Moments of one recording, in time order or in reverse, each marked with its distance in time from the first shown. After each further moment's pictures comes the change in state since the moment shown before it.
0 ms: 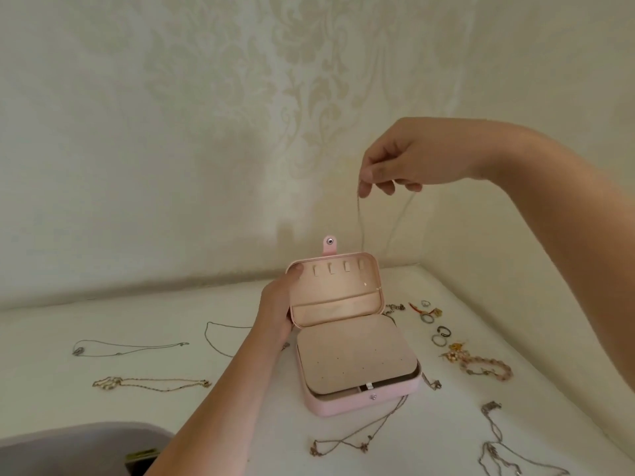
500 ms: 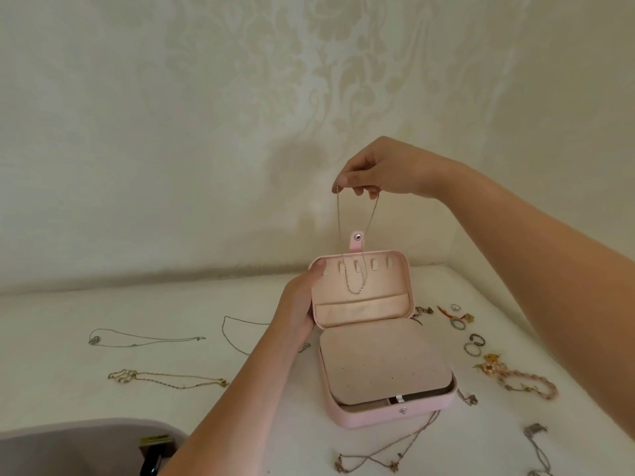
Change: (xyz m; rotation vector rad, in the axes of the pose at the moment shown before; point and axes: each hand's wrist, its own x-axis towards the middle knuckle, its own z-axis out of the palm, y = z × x) left_hand 0.006 0.000 -0.004 -0.054 -0.138 -0.027; right_hand 0.090 0.028 0.056 0.242 0.075 -0.038
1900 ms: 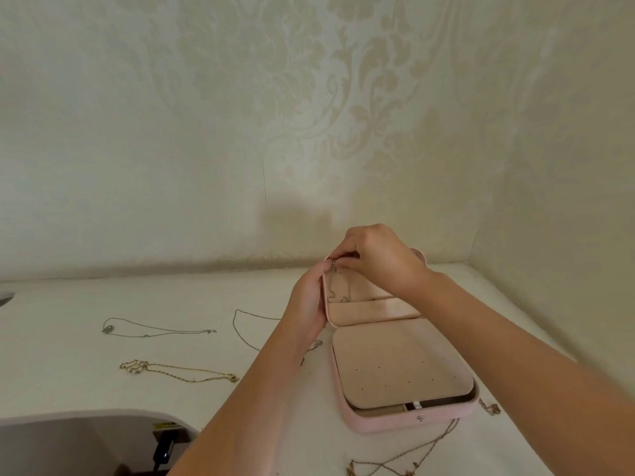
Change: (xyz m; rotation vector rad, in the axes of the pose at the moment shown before) left_hand -0.003 0.005 -0.001 0.066 -0.057 0.046; right_hand -0.015 0.038 0.115 -0.341 0.110 -0.168
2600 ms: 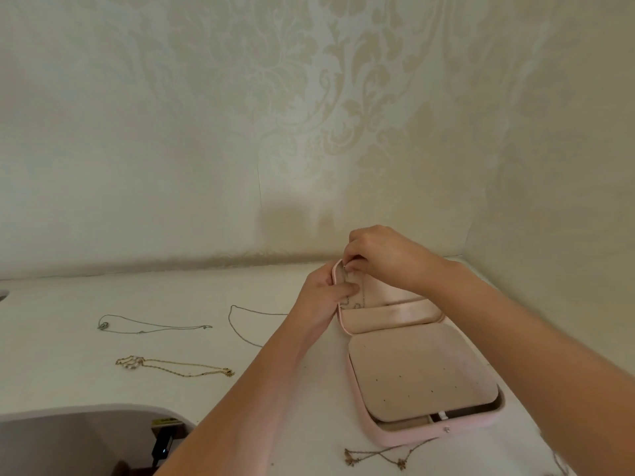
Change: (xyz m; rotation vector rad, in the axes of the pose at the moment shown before) left_hand -0.006 -0.013 0.008 0.287 -0.099 0.111; right_hand -0.011 0.007 -0.012 -0.155 -0.213 -0.023
